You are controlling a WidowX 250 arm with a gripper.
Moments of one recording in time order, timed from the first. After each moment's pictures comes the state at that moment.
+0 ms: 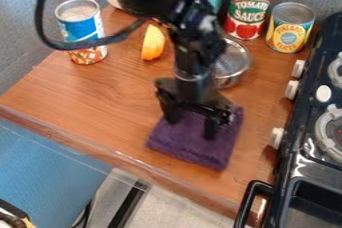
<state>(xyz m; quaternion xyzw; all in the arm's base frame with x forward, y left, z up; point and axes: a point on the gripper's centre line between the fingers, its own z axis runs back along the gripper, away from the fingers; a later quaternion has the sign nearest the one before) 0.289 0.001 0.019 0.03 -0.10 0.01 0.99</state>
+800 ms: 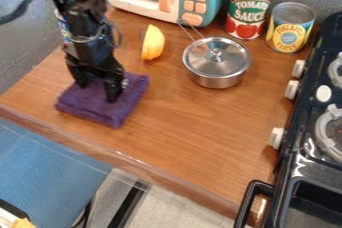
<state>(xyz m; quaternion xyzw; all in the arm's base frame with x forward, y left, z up) 0.273 0.138 0.026 0.06 -0.06 0.00 1.00</state>
